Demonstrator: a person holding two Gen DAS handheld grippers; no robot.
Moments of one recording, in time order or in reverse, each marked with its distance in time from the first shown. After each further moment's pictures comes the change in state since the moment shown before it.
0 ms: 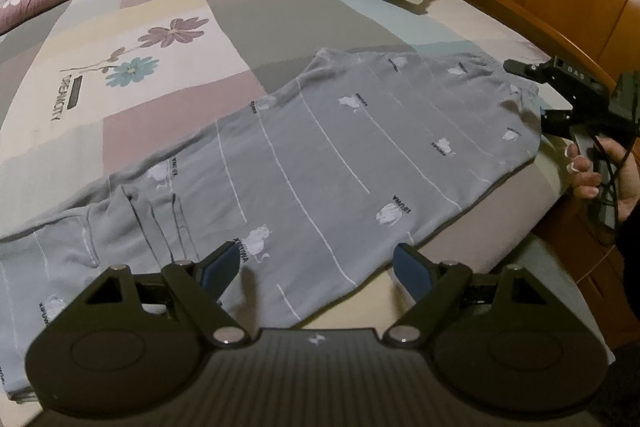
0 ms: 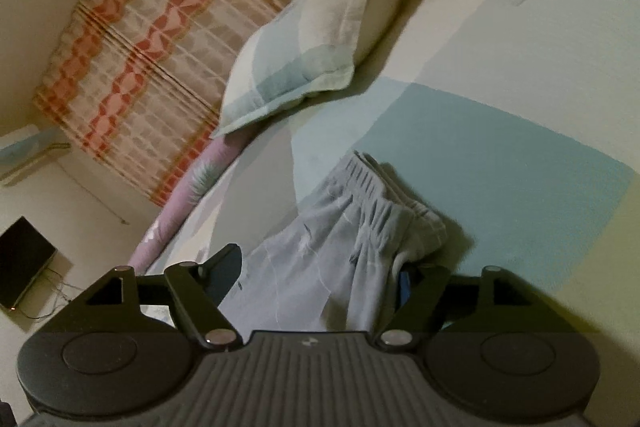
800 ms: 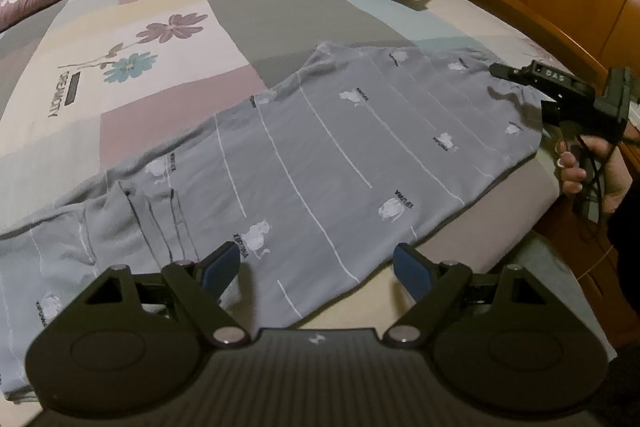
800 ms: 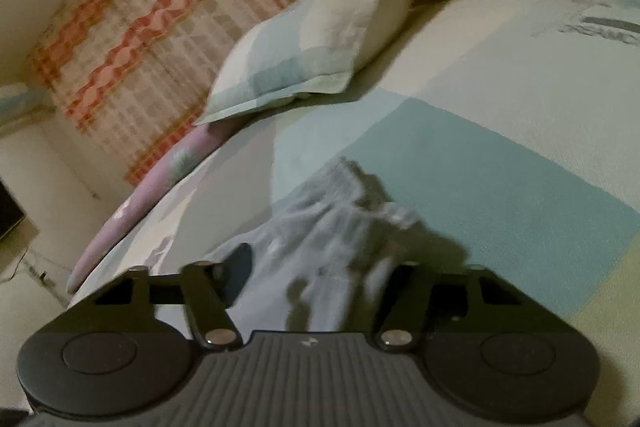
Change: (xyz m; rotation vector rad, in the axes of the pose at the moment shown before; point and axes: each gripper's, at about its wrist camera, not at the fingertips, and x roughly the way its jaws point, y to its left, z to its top) left arm 0.000 0.002 -0.002 -0.002 -0.004 0.005; right arm 0.009 0.000 -0.004 -0.118 -0.014 -0.125
